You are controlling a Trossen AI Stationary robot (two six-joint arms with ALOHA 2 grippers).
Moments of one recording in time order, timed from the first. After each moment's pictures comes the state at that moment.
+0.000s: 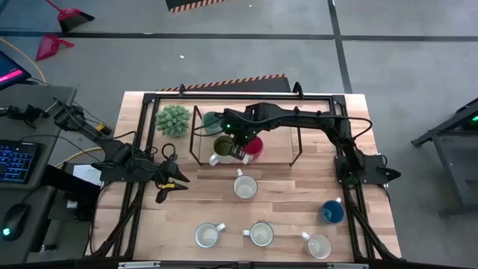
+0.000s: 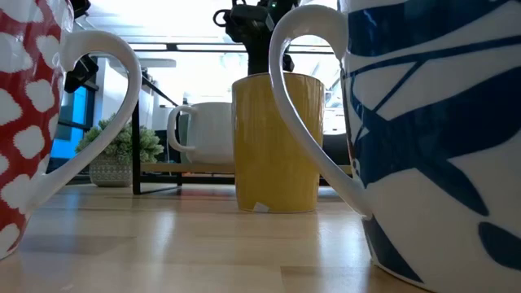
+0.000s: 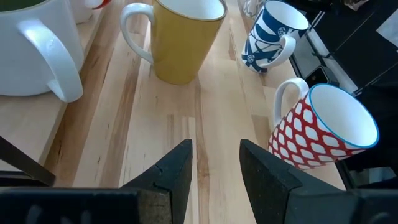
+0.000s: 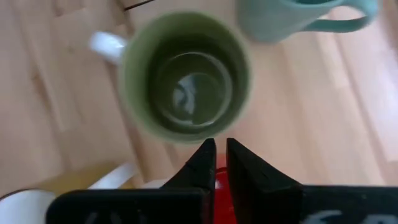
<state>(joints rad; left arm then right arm) -0.56 0.66 0.39 -0.29 -0.27 -0.50 -0.10 2.10 2.11 -1.18 0.03 0.20</state>
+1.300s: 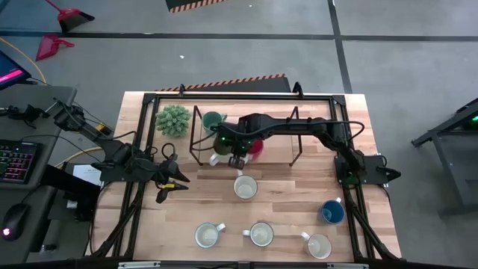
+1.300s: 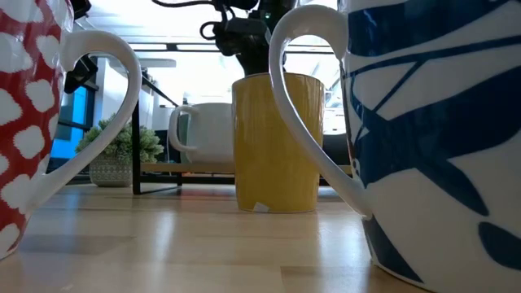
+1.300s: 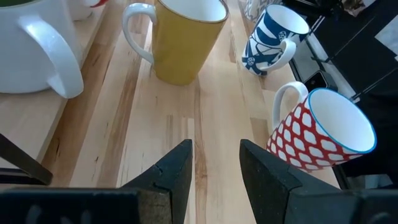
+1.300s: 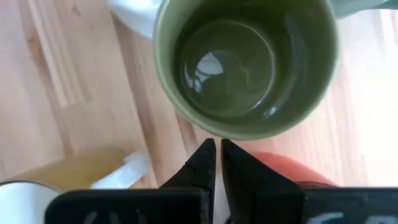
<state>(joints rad) -0.56 0.66 0.39 -0.29 -0.28 -0.52 -0.06 2.17 2.10 -1.19 0.03 0.17</state>
